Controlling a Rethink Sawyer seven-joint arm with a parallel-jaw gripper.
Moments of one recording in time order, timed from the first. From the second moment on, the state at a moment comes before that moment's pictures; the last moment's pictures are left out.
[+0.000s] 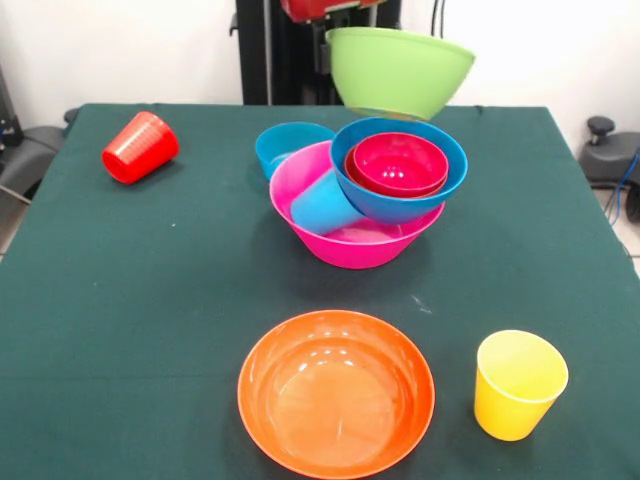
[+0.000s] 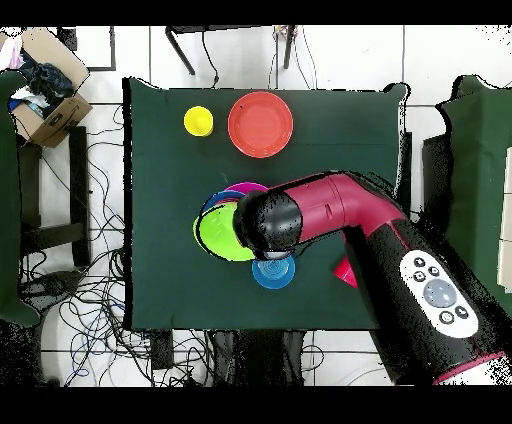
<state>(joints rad) -0.80 -0.86 0.83 1.88 -0.56 1.00 1.72</state>
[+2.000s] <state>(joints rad) -0.71 -0.60 0.81 1.74 -0.69 1.12 1.72</state>
